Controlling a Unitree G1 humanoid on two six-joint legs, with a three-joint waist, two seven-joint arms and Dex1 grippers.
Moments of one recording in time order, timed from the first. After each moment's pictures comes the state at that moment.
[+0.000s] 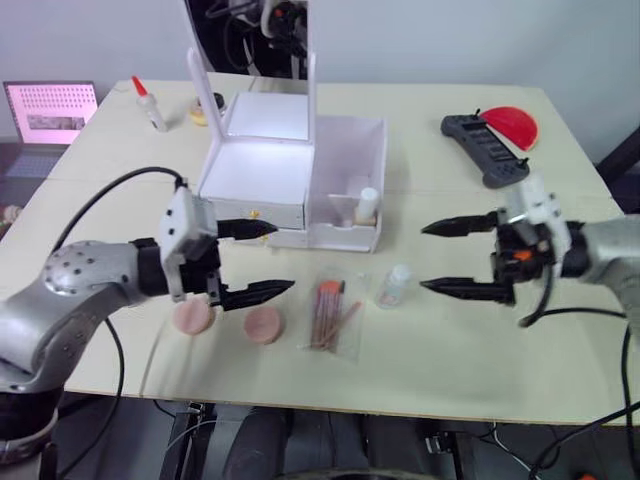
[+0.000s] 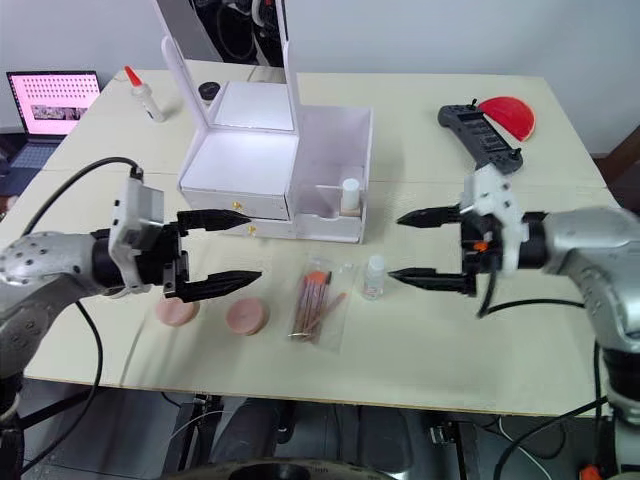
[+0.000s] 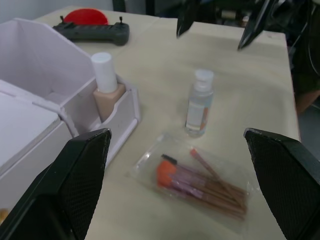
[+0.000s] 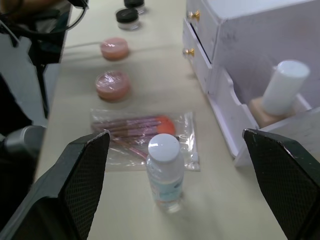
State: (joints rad) left arm -0.30 0.86 0.09 -0.54 -0.79 0.62 -0.90; right arm -0.31 -0.93 -0.16 -0.36 0.61 0.64 1.20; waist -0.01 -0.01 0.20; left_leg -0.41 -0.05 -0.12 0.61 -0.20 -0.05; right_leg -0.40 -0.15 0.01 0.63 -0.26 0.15
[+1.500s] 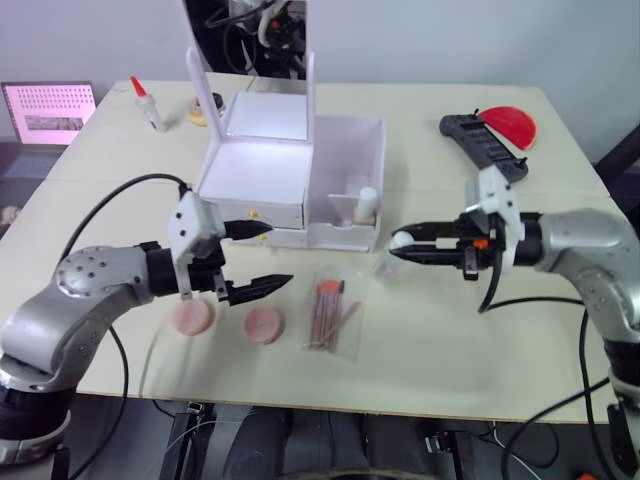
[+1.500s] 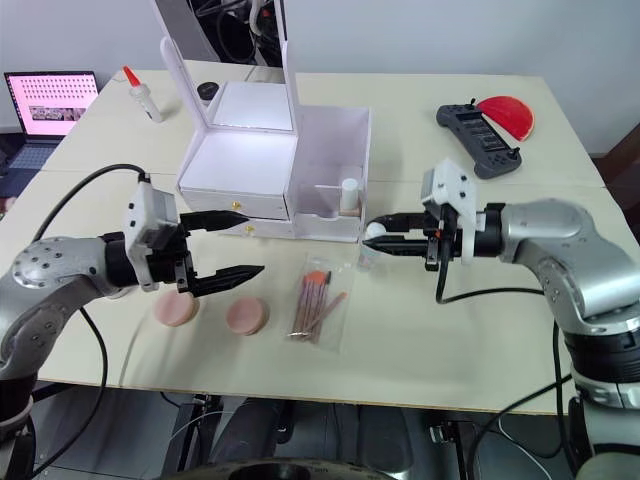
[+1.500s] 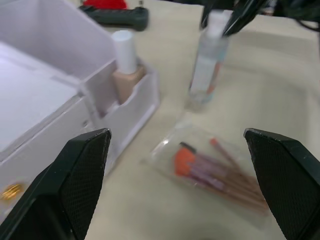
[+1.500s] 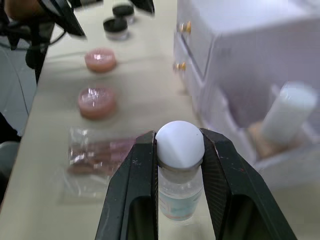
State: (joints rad) left arm -0.24 0.83 0.13 -0.53 -0.70 0.62 -0.86; right arm -0.53 -0.88 -0.04 -0.32 0.65 0.69 1.12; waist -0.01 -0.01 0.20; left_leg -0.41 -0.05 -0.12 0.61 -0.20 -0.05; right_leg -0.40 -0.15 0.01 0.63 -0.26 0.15
